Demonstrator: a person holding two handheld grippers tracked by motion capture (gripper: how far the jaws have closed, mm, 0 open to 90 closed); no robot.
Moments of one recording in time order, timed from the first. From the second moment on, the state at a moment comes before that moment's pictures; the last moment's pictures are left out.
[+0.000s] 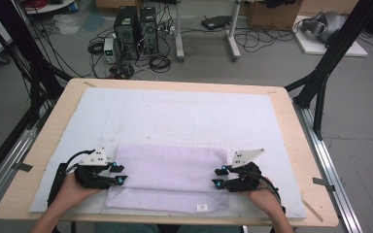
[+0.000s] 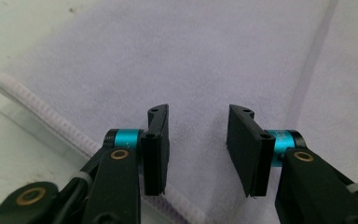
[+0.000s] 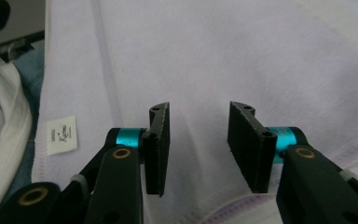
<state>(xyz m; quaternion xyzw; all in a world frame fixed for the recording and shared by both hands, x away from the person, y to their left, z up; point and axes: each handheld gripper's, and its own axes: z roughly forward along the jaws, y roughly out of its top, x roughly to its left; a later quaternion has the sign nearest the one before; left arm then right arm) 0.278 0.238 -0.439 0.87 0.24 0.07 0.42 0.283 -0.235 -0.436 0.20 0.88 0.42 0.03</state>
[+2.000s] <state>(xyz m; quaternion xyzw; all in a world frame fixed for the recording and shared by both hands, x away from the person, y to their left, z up) 0.323 0.251 -0.436 0.83 0.36 0.12 0.42 0.337 -0.254 -0.435 0.31 0.85 0.42 0.04</state>
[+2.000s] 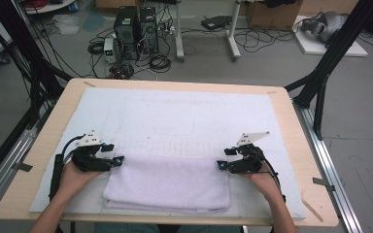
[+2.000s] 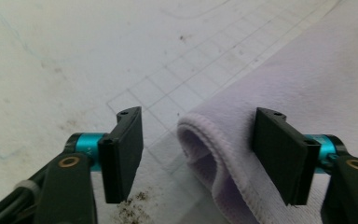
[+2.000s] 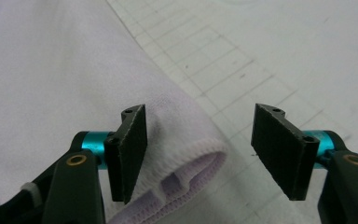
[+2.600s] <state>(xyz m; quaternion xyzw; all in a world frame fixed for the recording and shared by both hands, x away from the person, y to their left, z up) 0.368 0.227 -0.410 0.80 0.37 0.16 0.45 0.375 -0.255 -0.403 0.29 0.85 0.43 0.07</state>
